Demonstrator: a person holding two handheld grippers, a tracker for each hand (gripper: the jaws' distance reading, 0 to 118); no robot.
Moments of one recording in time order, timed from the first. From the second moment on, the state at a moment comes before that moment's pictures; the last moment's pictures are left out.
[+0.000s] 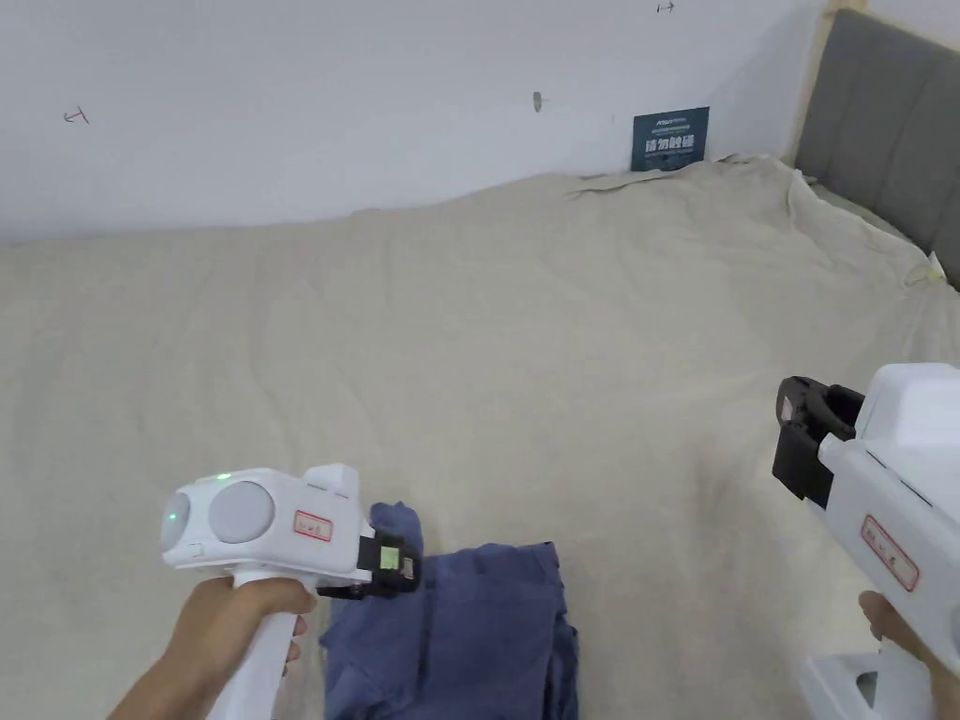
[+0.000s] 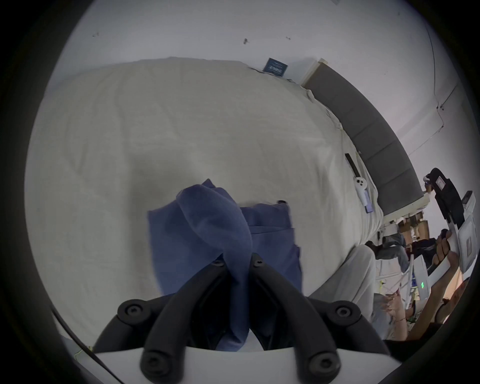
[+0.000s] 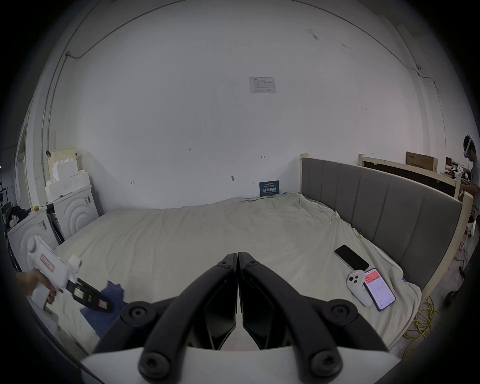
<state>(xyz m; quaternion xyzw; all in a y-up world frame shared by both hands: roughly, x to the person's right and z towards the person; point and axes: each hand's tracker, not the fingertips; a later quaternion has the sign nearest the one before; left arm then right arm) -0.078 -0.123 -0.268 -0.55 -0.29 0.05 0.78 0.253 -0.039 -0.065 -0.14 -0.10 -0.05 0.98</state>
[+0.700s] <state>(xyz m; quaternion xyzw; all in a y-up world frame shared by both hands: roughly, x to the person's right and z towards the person) -0.005 -0.155 -0.254 -0.54 -0.31 0.04 0.78 0.264 -0.038 -0.050 -0.15 -0.13 -0.05 0.98</state>
